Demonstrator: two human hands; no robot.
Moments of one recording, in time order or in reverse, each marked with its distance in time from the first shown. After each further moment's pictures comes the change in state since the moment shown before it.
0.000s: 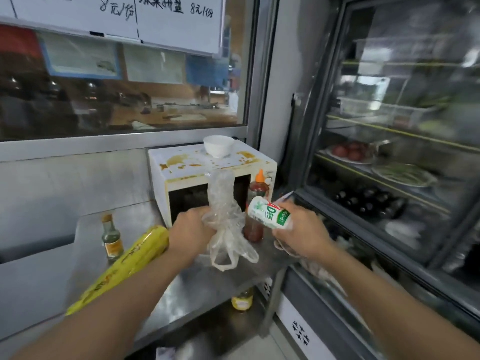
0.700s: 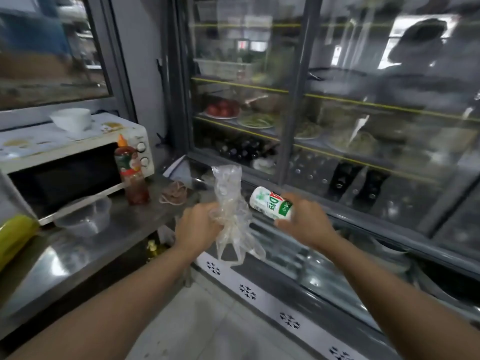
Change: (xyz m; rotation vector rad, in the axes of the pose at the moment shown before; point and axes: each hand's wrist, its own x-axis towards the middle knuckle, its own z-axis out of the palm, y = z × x) left_hand -0.222 0.230 0.135 -0.179 -0.291 0.336; right_hand -0.297 0.210 -0.148 -0.087 0.064 0.412
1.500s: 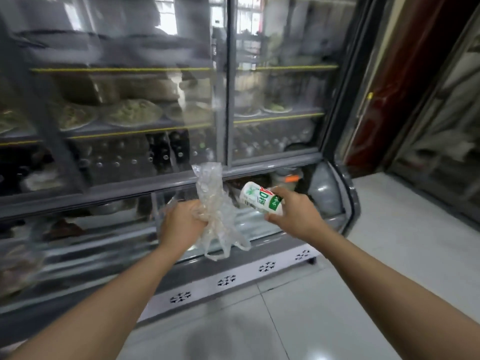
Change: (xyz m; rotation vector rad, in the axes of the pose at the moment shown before) left_hand -0.064 0.190 0.172 -0.274 -0.587 0.620; right_hand -0.239 0.141 -0.080 -0.072 0.331 0.835
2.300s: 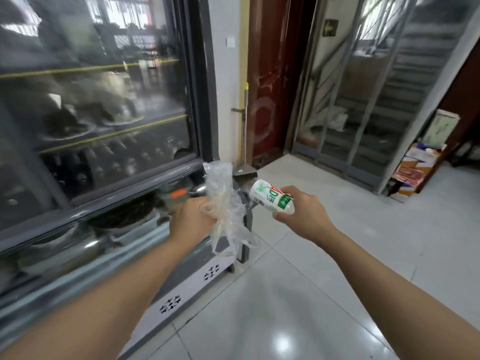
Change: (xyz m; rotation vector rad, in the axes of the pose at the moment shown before) left_hand 0.078 0.330 0.337 -0.083 -0.305 0.260; right_hand -0.004 0.399 -0.183 0.041 0.186 0.440
